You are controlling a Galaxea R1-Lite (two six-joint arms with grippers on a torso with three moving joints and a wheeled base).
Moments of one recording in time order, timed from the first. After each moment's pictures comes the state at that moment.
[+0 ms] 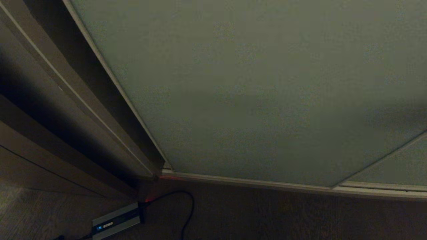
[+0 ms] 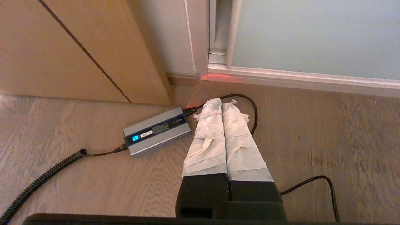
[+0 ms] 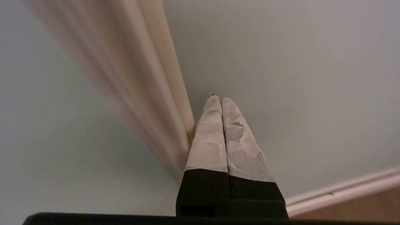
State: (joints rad) left arm -0.01 0.00 -0.06 0.15 -0.01 0.03; right arm -0.73 1.41 -1.07 -0.52 0.40 0.31
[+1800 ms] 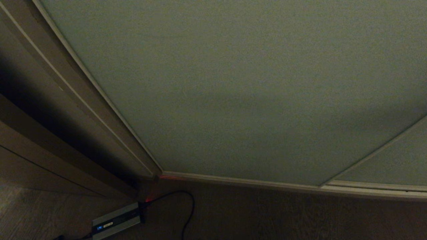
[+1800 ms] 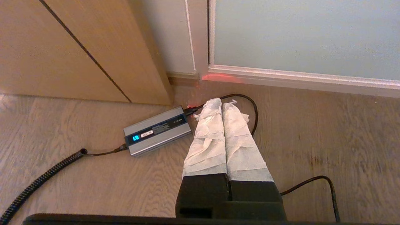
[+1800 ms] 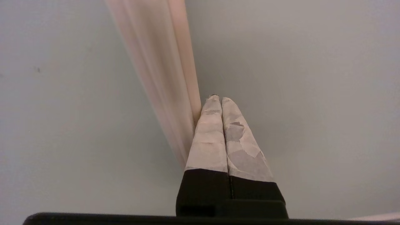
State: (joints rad) left arm 0.00 0.00 -0.06 0.15 -0.01 0.03; right arm -0.62 1.27 -0.99 -0.59 0.39 0.31
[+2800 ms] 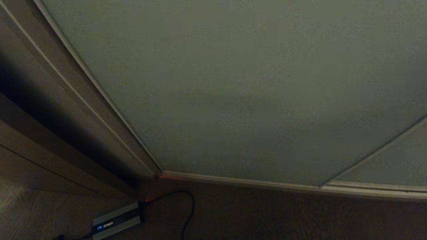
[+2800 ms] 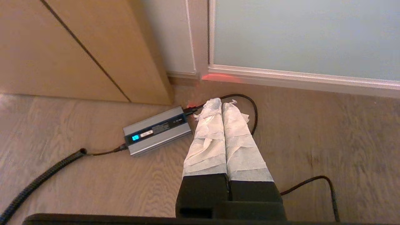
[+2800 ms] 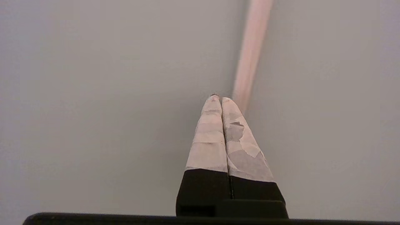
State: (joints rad) left arm -0.01 0.00 -0.06 0.15 -0.01 0.03; right arm -0.65 1.08 -0.91 -0.72 0.39 0.23
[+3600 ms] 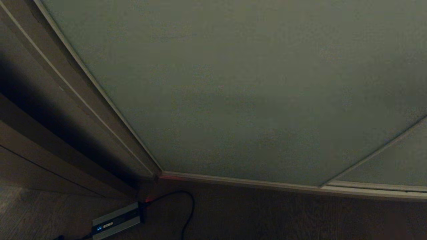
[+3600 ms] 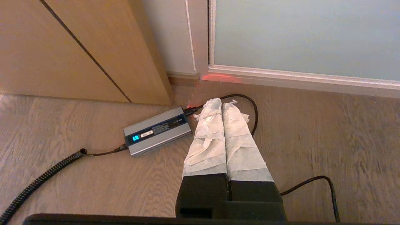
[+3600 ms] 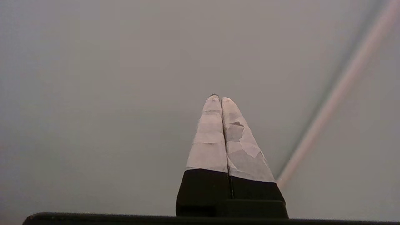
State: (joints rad) left arm 0.00 0.00 -0.06 0.15 -0.01 0.03; right arm -0.35 0.77 -0.72 -0.57 0.38 0.06
